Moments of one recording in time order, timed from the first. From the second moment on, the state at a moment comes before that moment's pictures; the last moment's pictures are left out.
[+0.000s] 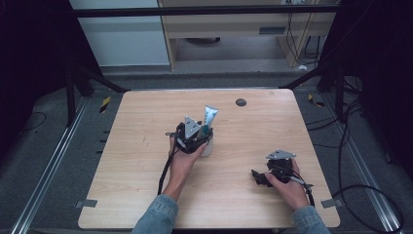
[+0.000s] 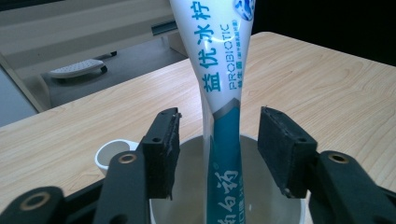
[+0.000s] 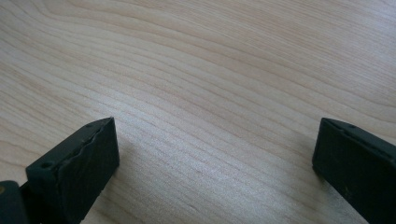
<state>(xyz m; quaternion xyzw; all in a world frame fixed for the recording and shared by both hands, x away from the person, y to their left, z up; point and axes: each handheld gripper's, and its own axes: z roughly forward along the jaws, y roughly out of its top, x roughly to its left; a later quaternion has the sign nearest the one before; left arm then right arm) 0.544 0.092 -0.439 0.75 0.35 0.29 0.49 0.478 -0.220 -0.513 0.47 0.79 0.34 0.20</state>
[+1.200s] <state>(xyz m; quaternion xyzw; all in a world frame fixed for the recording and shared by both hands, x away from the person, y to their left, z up) 0.536 0.096 -0.431 0.78 0.36 0.27 0.43 0.478 -0.220 -0.513 0.47 0.79 0.34 0.20</state>
